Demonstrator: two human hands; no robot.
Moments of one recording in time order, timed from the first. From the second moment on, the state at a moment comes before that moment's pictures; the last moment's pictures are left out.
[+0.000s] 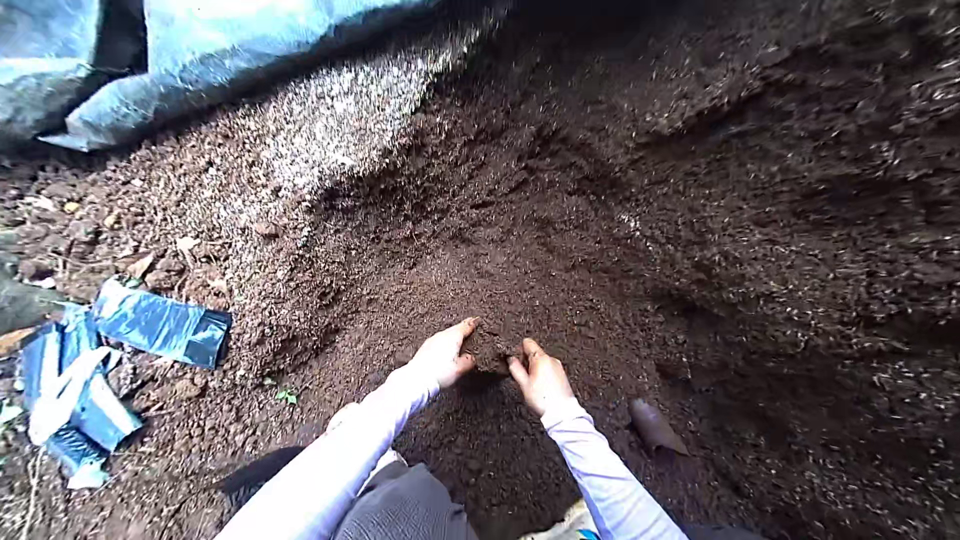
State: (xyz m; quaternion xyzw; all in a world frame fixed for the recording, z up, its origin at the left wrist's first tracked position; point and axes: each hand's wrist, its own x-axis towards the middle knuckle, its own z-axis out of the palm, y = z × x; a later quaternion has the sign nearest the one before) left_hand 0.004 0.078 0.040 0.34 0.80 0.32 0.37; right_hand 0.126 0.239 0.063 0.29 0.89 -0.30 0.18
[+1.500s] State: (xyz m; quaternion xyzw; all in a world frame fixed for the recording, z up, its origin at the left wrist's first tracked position) left_hand 0.002 0.121 0.010 0.21 0.87 0.07 0.44; right_hand 0.077 0.226 0.033 0.37 0.80 -0.31 0.36
